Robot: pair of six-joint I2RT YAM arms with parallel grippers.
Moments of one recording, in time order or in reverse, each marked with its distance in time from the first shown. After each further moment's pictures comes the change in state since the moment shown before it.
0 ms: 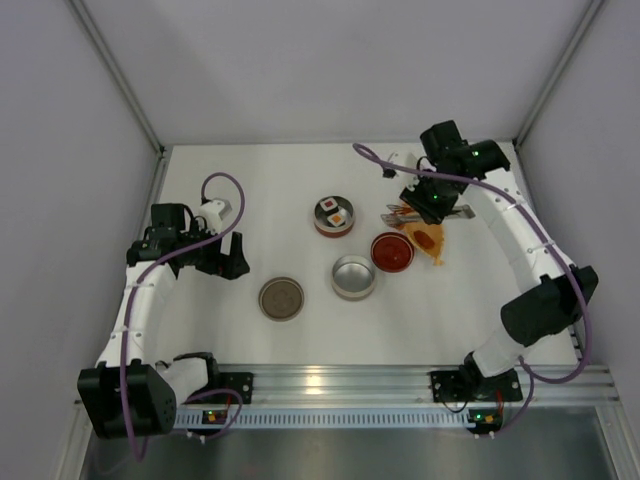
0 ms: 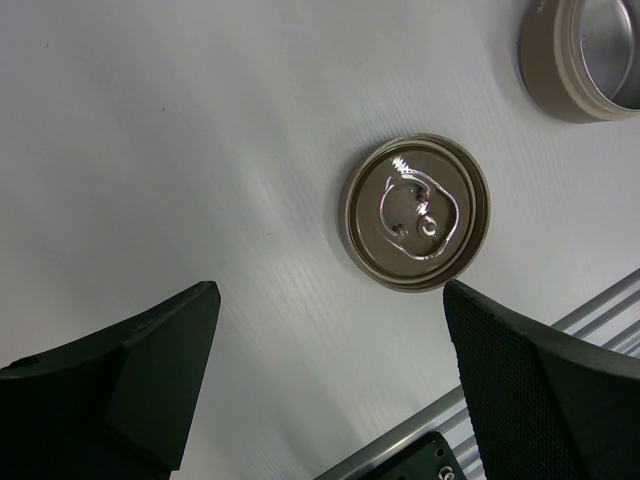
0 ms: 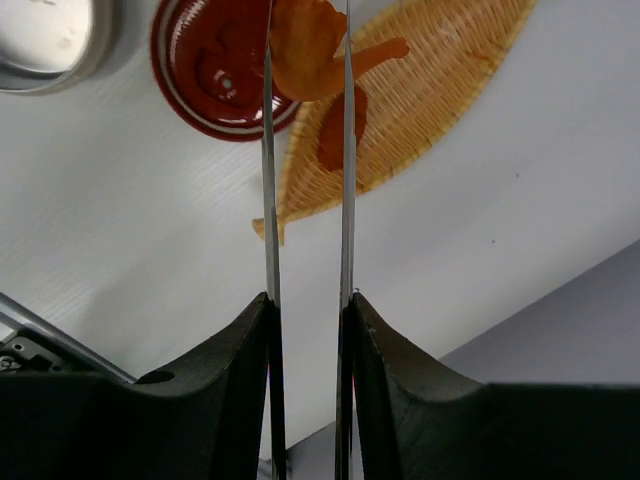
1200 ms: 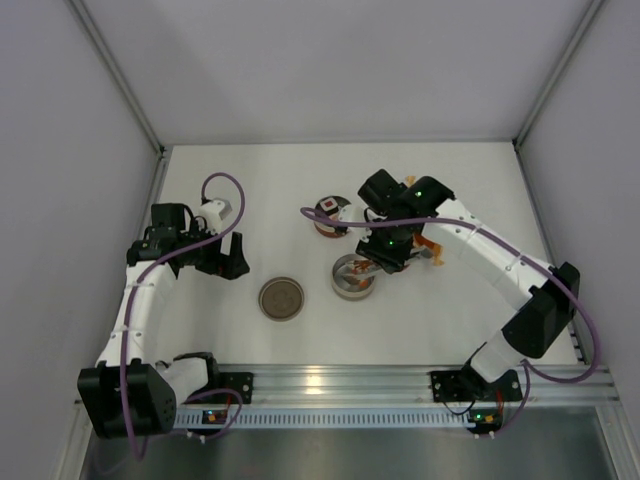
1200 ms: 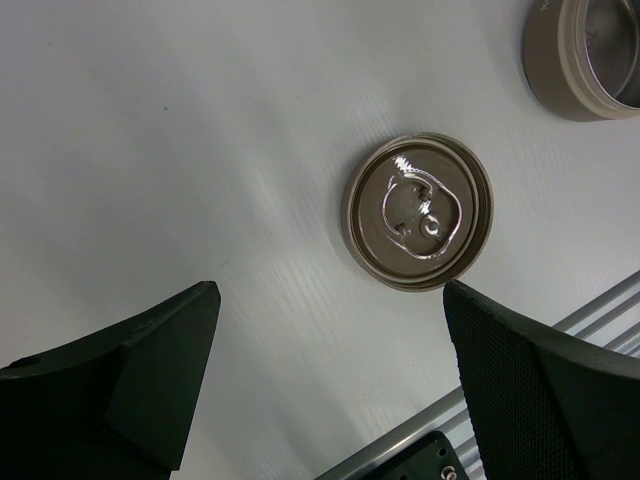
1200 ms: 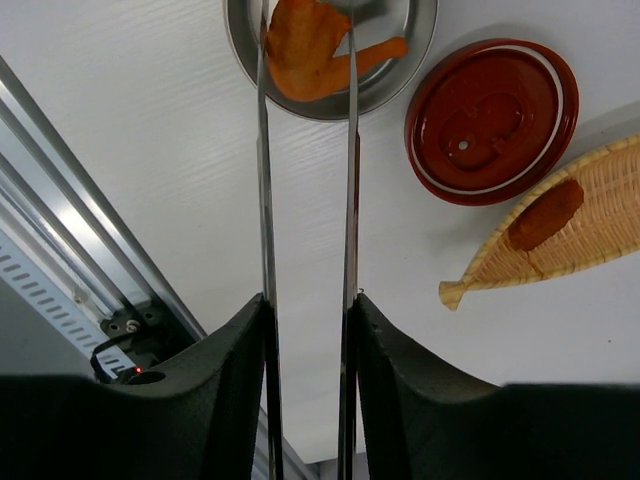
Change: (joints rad) left arm 0.000 0.002 0.000 0.000 -0.004 0.004; right arm 0.436 -0.064 -0.178 -0.009 -0.040 0.190
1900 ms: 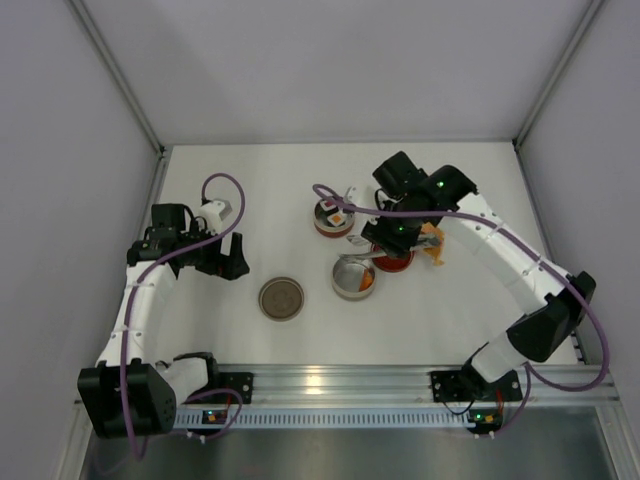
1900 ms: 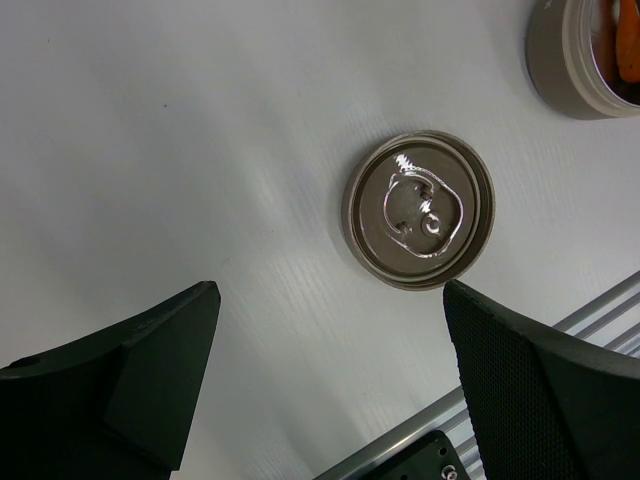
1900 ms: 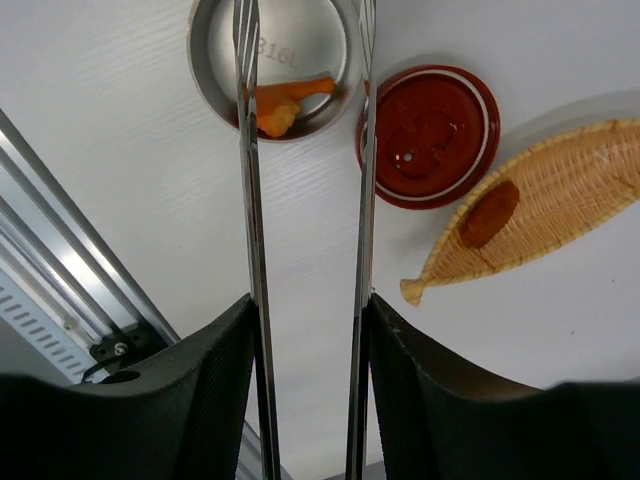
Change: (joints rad) left arm 0.000 0.000 -0.003 -0.001 -0.003 0.002; right arm -0.035 -0.010 0.089 0.003 0.006 0.000
